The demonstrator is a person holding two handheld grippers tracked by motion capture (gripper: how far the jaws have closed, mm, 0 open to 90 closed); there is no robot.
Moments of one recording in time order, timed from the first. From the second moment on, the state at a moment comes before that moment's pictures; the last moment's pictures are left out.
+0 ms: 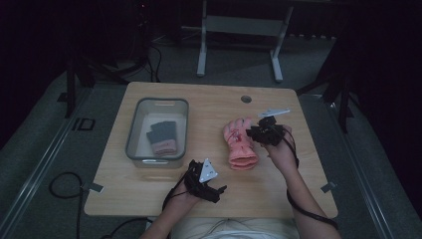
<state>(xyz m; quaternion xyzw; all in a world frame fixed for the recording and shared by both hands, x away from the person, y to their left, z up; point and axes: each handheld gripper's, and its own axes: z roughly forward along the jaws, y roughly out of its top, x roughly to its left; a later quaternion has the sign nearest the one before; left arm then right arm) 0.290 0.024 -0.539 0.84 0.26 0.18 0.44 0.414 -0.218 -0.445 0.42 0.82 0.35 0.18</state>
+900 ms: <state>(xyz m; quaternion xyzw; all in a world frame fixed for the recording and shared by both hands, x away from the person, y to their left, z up) 0.411 -0.001 -0.474 0.80 0.38 0.14 0.45 0.426 -0.211 -0.455 0.41 0.82 0.35 0.18</state>
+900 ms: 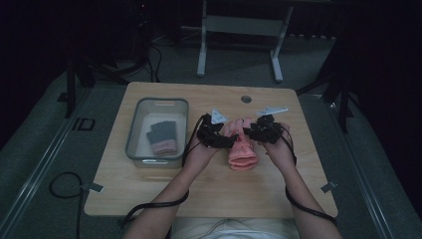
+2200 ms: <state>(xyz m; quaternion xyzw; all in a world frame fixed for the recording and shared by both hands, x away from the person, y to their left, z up) 0.455 -0.028 -0.541 0.78 0.46 -0.05 0.42 0.455 -0.229 -0.516 0.44 0.84 0.31 0.07</state>
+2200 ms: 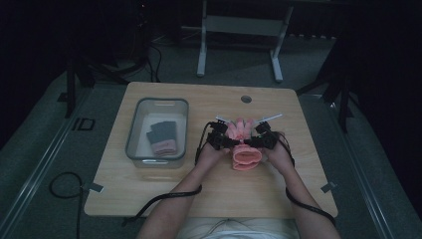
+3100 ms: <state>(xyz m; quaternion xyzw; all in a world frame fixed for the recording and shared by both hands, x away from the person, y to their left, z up) 0.439 -0.021 -0.486 0.79 0.44 0.00 0.42 0.444 -0.228 -0.479 0.44 0.82 0.37 0.07</state>
